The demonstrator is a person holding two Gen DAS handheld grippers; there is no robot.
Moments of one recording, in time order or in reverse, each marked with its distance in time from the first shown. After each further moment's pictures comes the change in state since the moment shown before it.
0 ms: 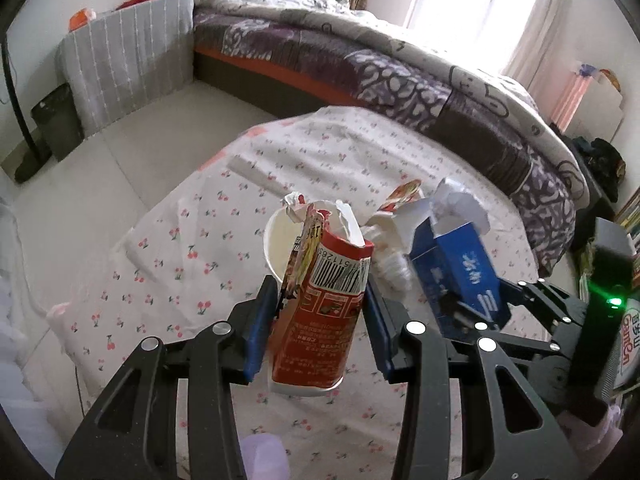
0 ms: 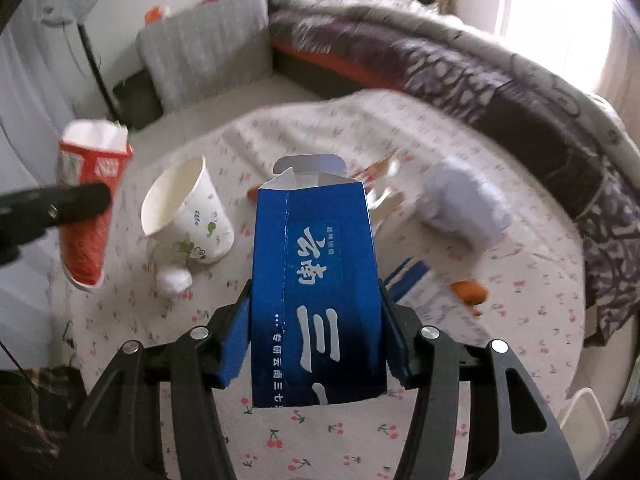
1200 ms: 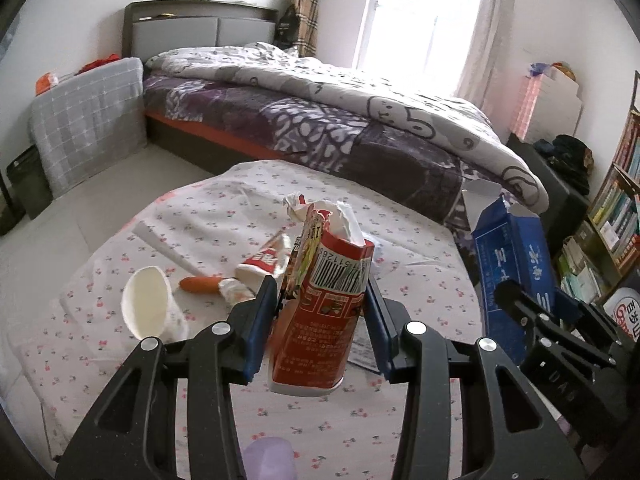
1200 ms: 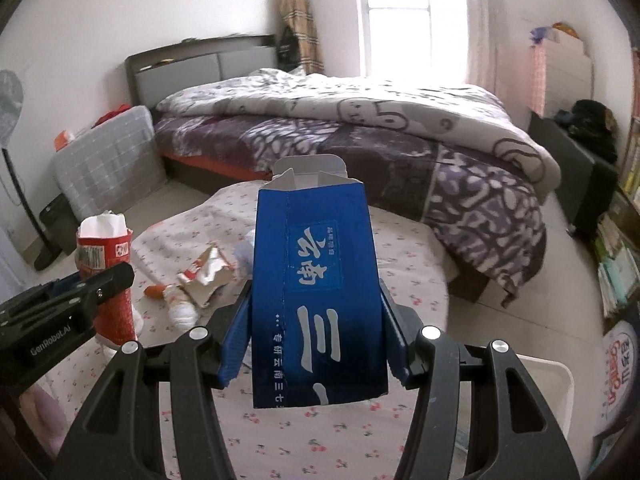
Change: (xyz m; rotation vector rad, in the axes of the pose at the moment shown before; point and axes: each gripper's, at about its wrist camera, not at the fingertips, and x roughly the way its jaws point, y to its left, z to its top) left arm 0.000 -0.154 -0.006 0.117 -0.193 -0.076; right arm -0.121 -0.120 -0.037 0.328 -0.262 -0.278
